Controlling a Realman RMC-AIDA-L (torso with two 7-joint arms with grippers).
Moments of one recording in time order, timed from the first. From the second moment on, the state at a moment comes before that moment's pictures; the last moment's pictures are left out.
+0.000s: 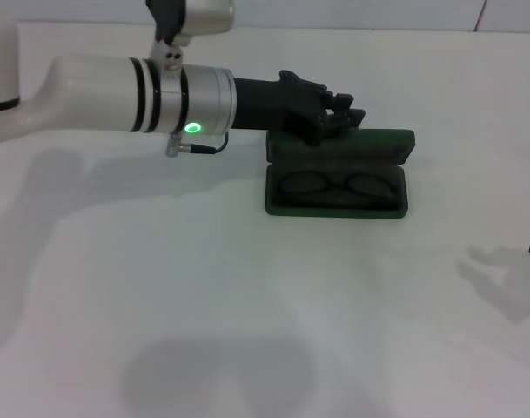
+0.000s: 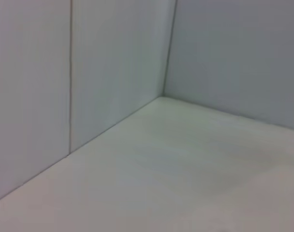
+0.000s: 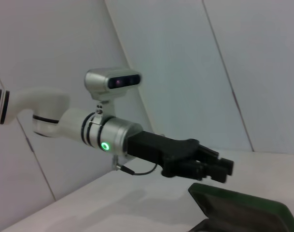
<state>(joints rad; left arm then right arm) -0.91 -1.97 1.69 0.24 1.03 1.02 -1.28 0.22 2.01 -0.76 -0.81 -1.73 -1.75 1.43</state>
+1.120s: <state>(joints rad) -0.85 -2.03 1.69 0.27 1.23 0.98 -1.35 0.26 2.01 -0.75 -0.76 -1.74 -1.71 1.40</state>
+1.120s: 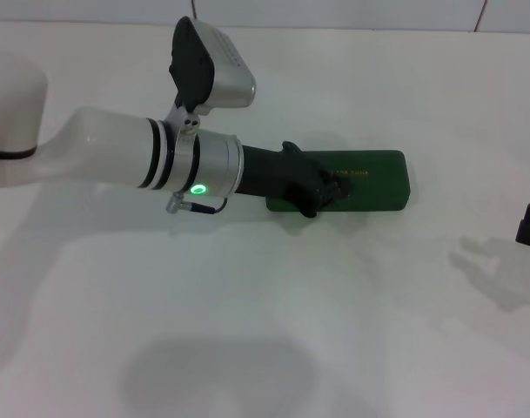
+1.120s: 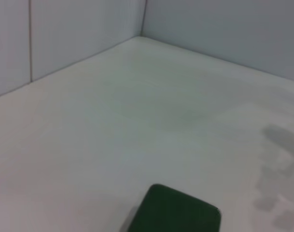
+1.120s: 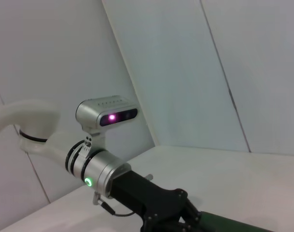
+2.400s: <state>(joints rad) -0.32 -2.01 1.28 0.58 1.30 1.75 -1.05 0.47 2.02 -0.98 -0.64 -1.61 -1.88 1.30</state>
